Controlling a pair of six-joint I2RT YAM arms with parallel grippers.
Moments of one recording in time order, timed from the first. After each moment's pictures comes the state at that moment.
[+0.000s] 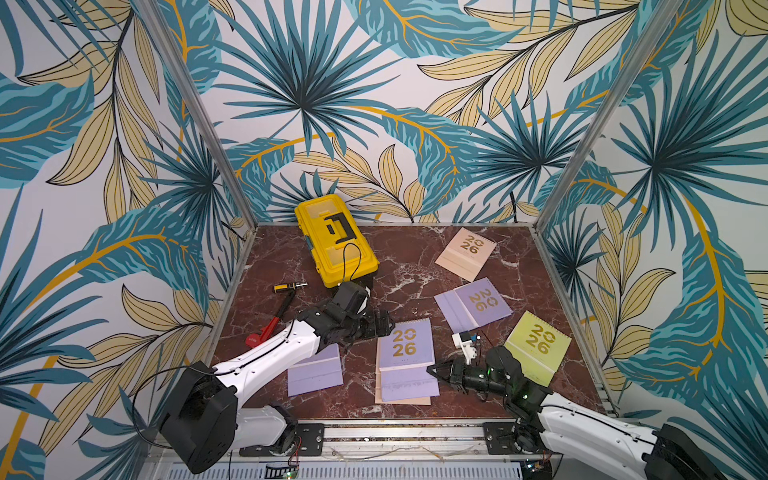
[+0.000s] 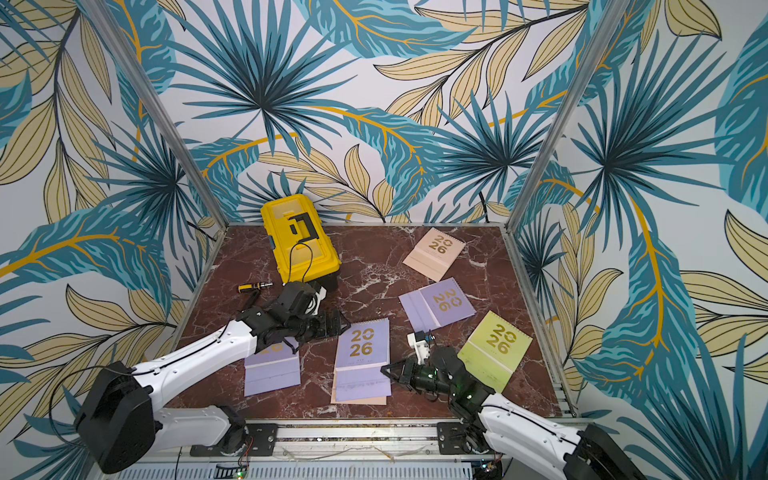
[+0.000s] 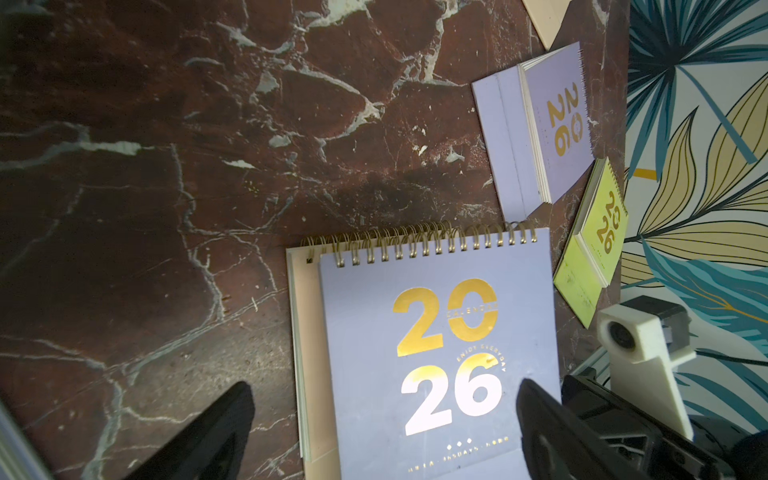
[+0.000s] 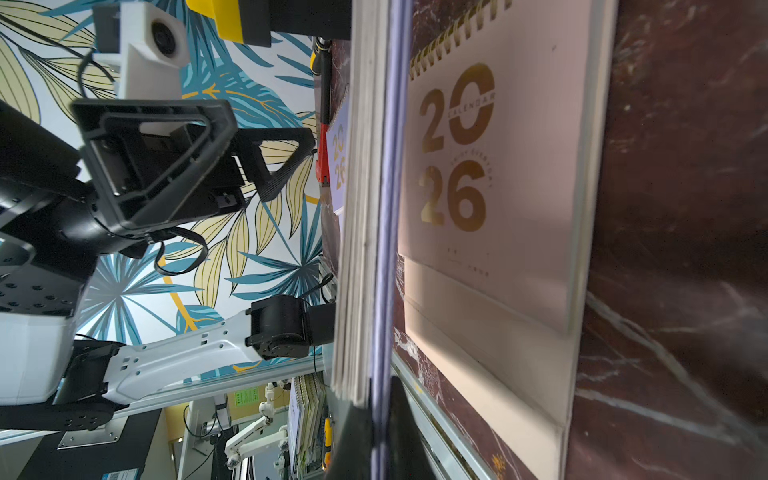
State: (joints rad) left arm -0.62 1.30 0.83 -0.42 0.26 -0.77; right arm 0.72 0.83 0.05 0.40 -0.46 1.27
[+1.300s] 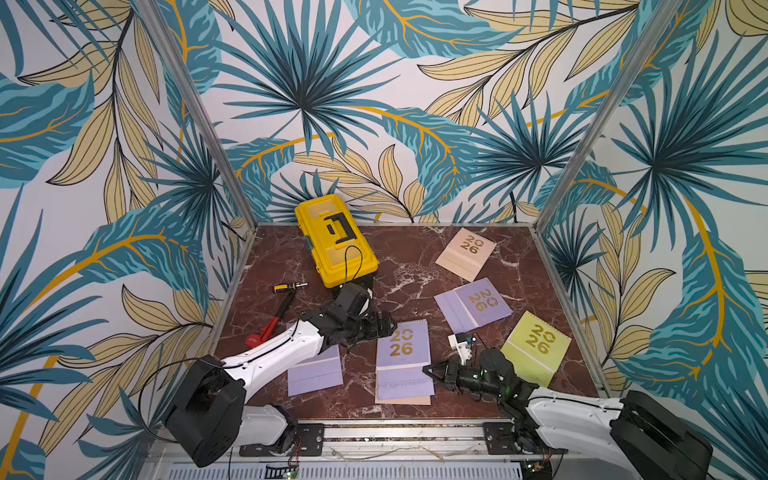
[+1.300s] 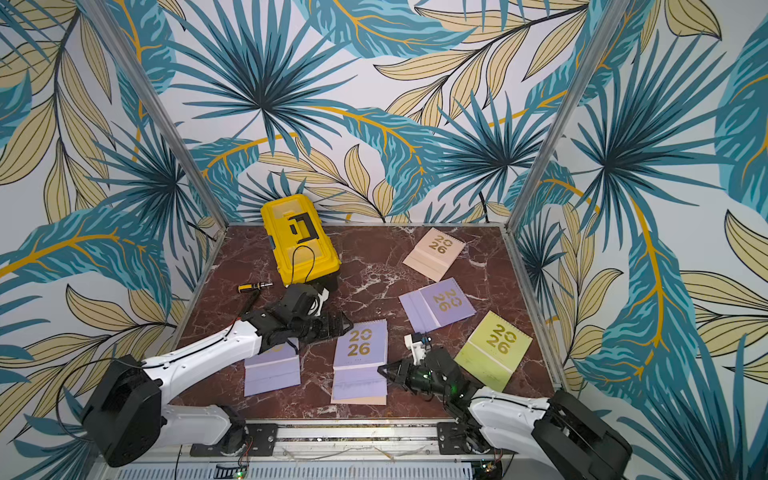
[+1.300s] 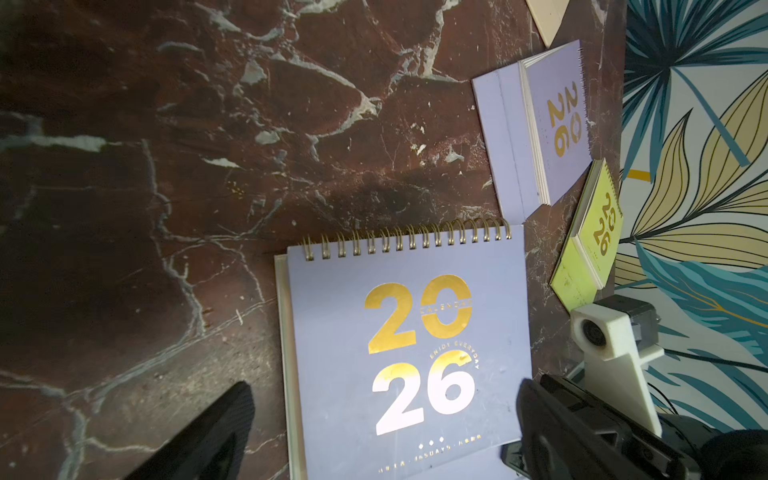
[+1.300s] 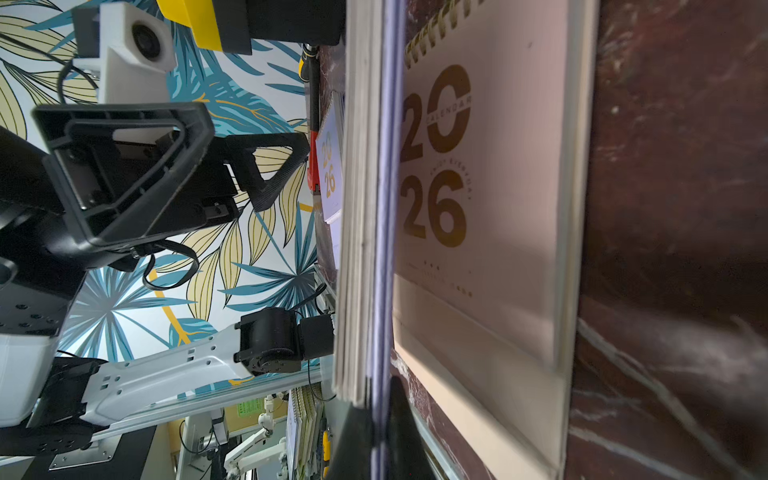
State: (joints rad) left arm -0.62 1.33 0.80 -0.36 0.28 -0.79; right arm 0.74 1.07 0.01 0.69 -0.41 1.31
